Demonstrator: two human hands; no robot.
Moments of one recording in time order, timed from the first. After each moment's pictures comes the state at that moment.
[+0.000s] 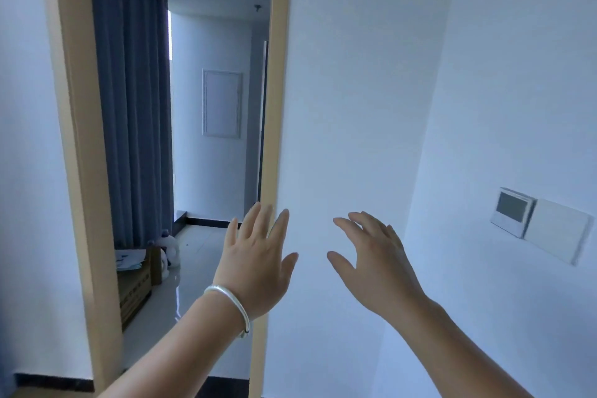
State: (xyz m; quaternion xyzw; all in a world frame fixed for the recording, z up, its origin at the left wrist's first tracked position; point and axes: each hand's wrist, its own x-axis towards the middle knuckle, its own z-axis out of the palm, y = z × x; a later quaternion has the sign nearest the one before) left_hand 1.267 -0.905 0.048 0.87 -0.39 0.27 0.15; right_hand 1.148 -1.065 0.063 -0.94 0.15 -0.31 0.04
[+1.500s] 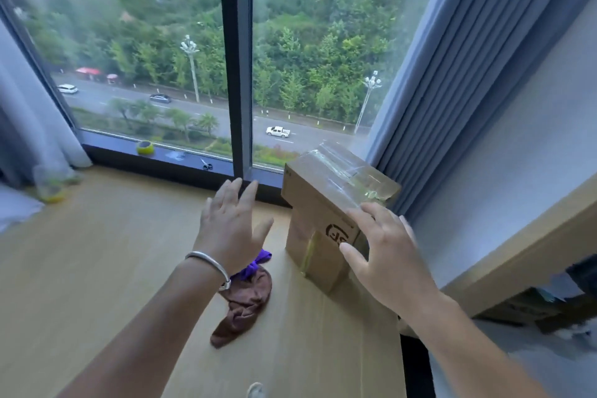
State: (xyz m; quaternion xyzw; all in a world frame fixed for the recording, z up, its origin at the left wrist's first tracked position) left_hand 1.550 -0.507 -0.179 0.85 0.49 0.16 0.13; right_hand 1.743 -0.663 -0.137 -0.79 -0.59 -0.01 0.17
